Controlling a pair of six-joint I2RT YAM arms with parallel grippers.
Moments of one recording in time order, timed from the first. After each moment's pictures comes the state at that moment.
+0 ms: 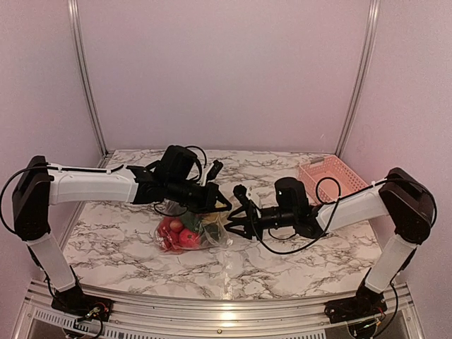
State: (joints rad) left arm -0.85 1.74 1.22 -0.09 0.46 -0.65; right arm 0.77 1.68 0.74 0.55 -0.63 -0.06
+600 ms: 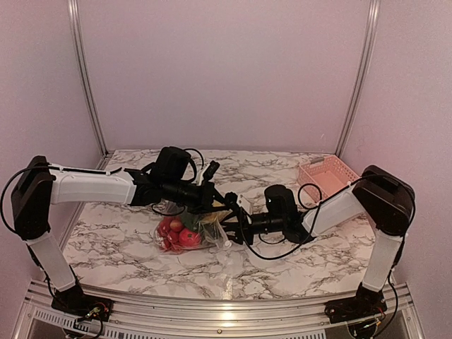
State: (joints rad) left arm -0.82 1.73 1.15 0.02 0.56 -0.72; right arm 0.81 1.84 0.76 0.71 -0.62 -0.06
